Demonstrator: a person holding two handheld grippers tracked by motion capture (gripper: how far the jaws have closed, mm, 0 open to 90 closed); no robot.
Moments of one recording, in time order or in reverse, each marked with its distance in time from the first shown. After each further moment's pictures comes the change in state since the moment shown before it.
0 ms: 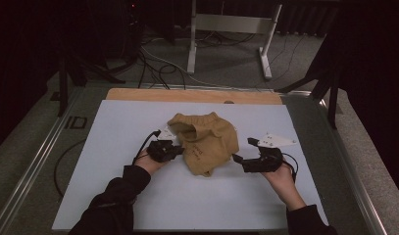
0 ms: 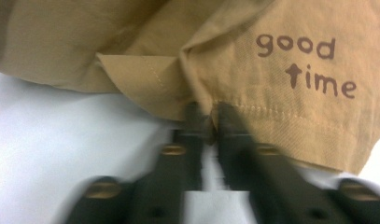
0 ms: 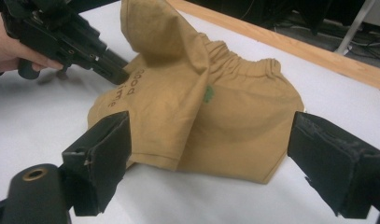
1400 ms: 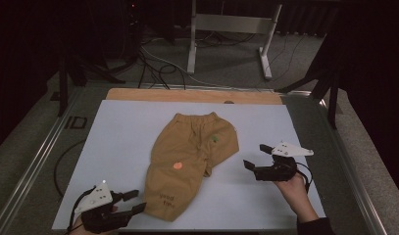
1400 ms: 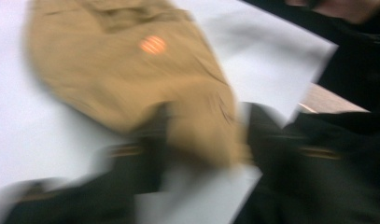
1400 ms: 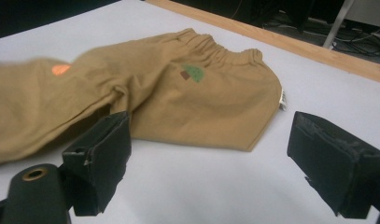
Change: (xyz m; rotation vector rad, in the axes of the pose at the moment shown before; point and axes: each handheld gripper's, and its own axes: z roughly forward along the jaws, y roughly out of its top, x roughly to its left) left arm -0.092 -0.110 -0.186 -0.207 -0.029 -0.096; right arm 0.001 -0.016 -0.037 -0.002 -0.042 0.032
